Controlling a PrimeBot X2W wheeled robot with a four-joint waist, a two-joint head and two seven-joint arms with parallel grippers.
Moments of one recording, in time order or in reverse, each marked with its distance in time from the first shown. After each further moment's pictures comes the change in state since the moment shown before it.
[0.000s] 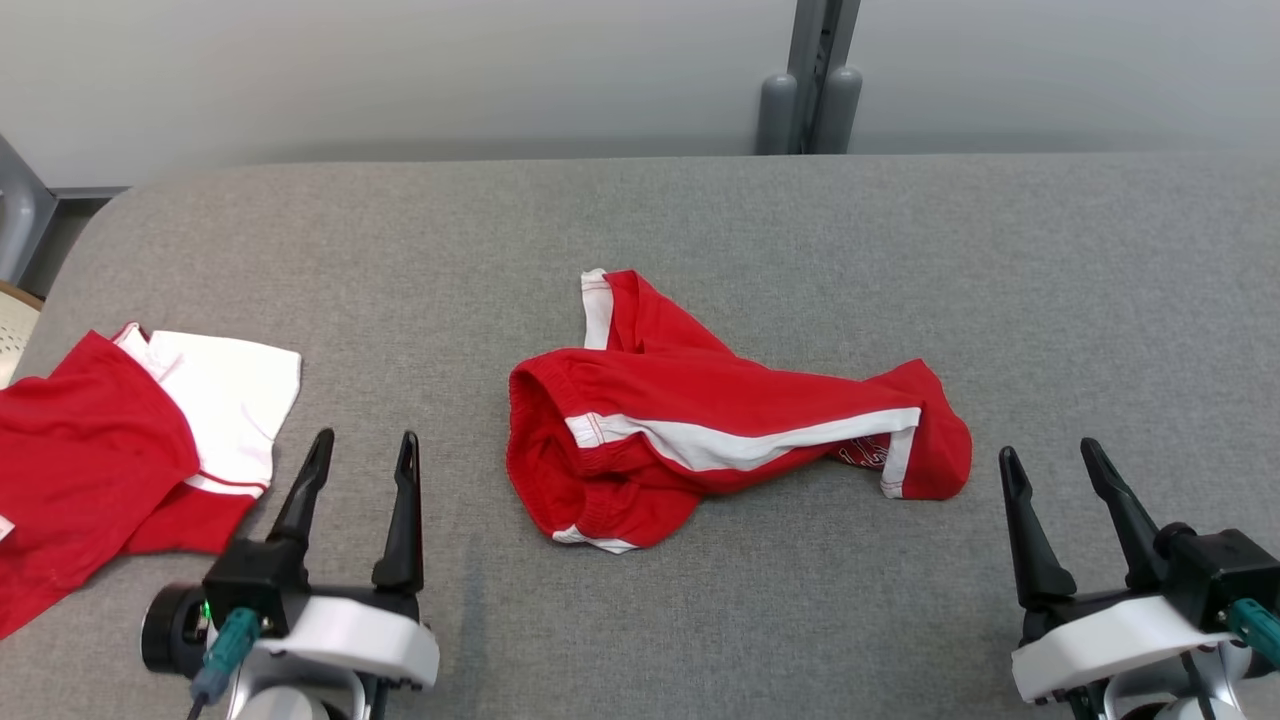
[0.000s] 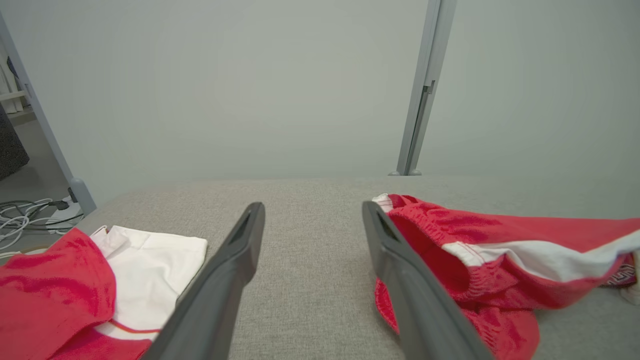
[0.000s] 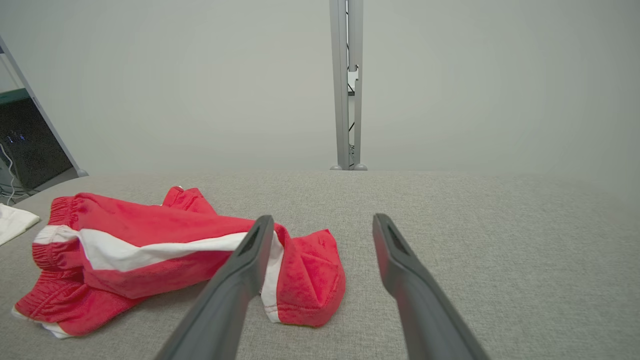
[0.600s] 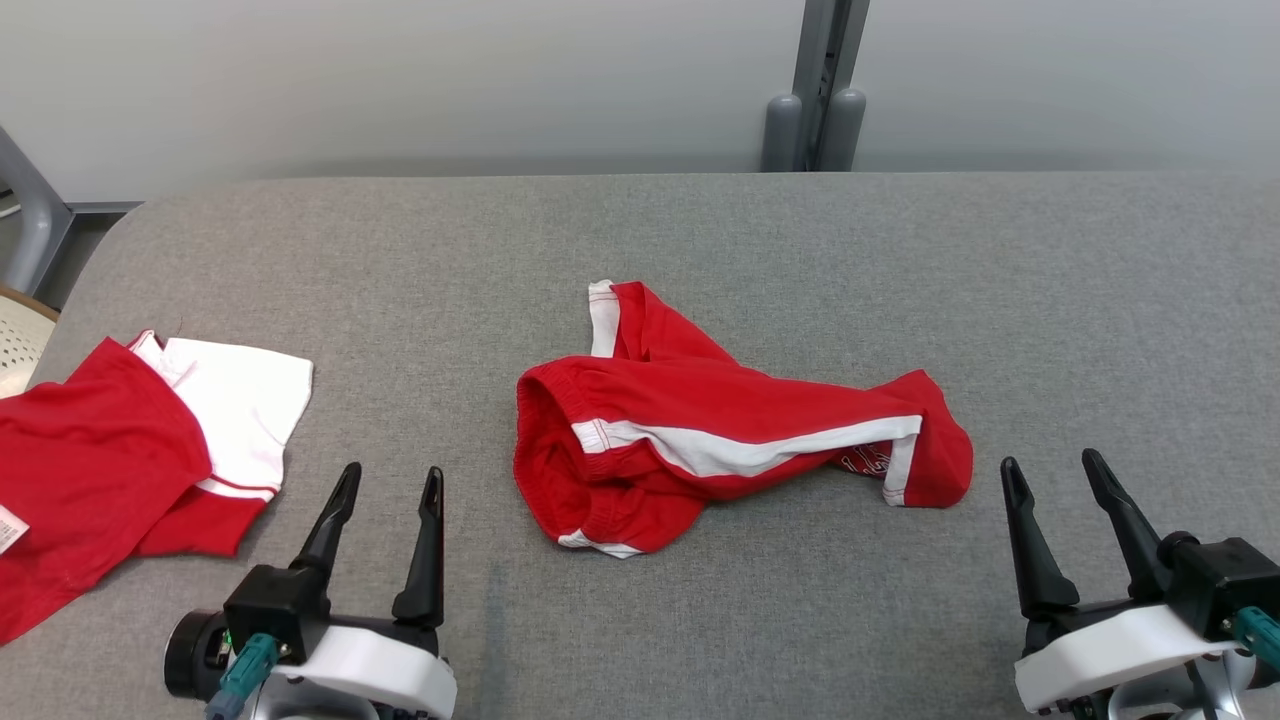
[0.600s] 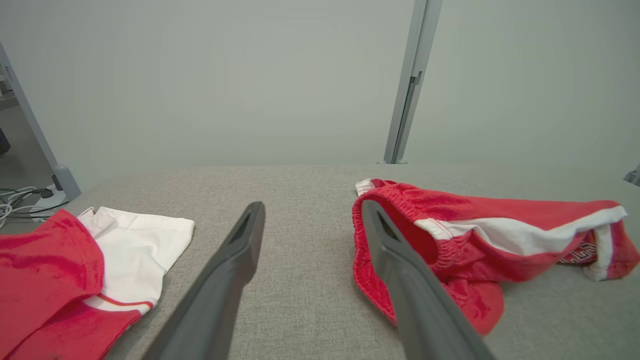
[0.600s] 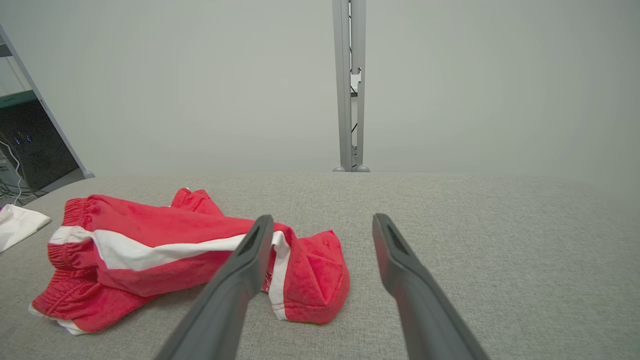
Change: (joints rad) left arm 0.073 0.002 -0.027 -0.044 -0.016 -0.001 0.025; right arm 0.032 0.000 -0.004 -0.029 0.004 0.000 0.029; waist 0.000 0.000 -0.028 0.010
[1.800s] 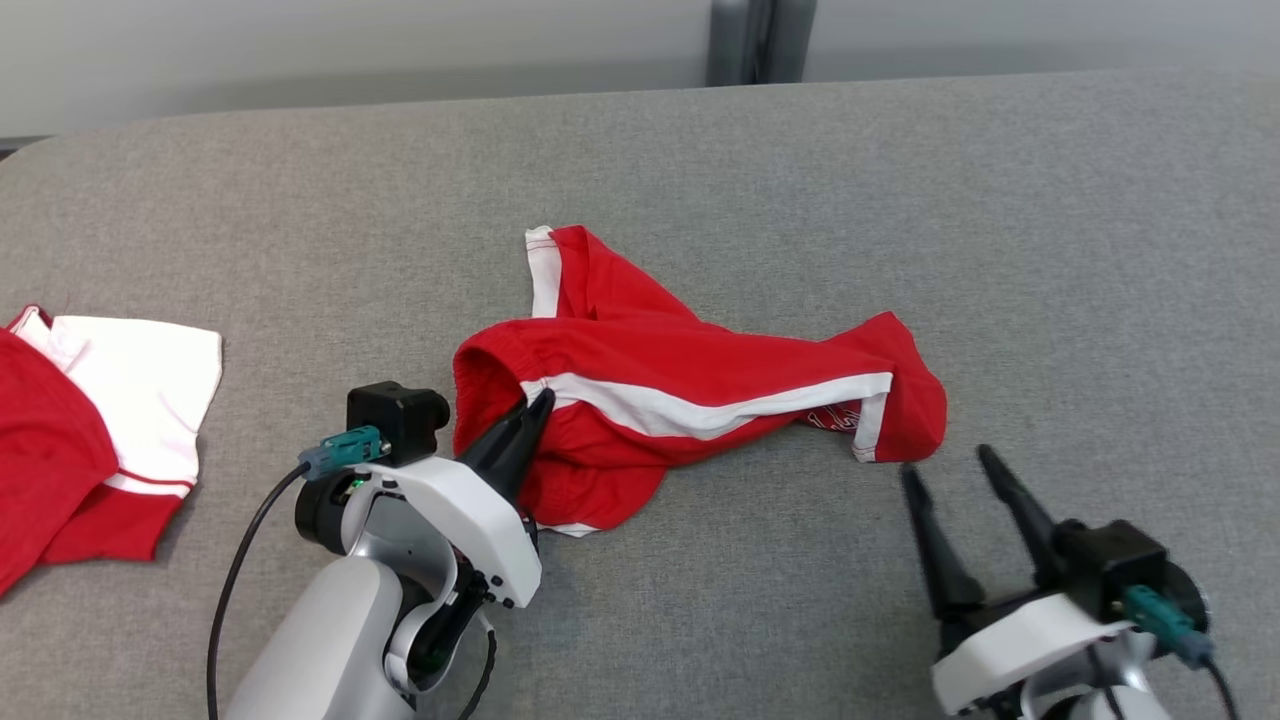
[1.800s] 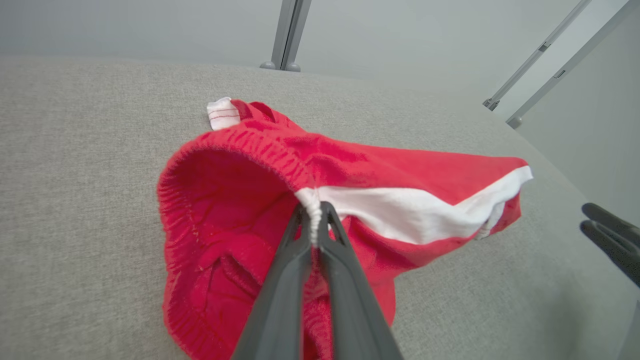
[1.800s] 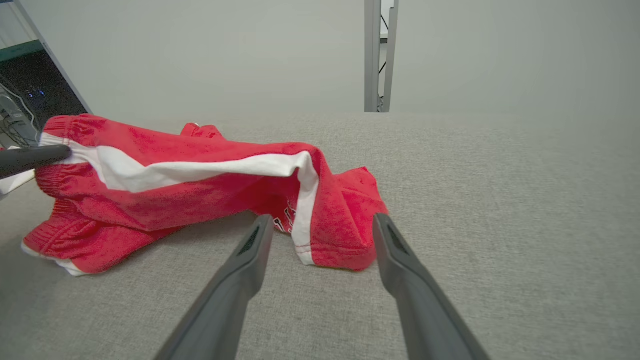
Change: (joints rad) left arm -0.313 -0.064 -0.111 0.190 -0.225 -0.228 0.351; right arm -0.062 0.000 0.127 0.075 -0.001 0.000 -0.019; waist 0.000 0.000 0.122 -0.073
